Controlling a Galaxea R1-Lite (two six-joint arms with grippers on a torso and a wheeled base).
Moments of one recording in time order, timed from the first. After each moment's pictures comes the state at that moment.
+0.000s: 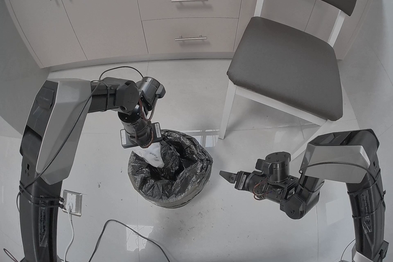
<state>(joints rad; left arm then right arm) -0.39 2.42 -2.00 0.74 0.20 -0.60 0.49 2.49 -0.77 -1.29 0.10 0.58</state>
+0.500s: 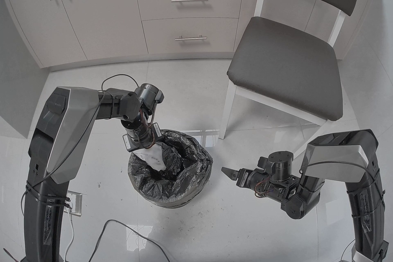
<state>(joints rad) -0.36 2.50 -2.00 0.60 0.19 -0.74 0.47 2.50 -0.77 -1.36 0.09 0.58</state>
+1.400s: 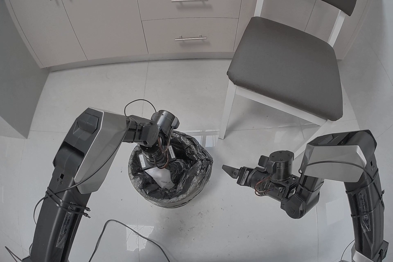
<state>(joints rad) -0.41 2.67 -2.00 0.49 0.19 -0.72 0.46 2.52 -0.78 -1.39 0.09 0.57</state>
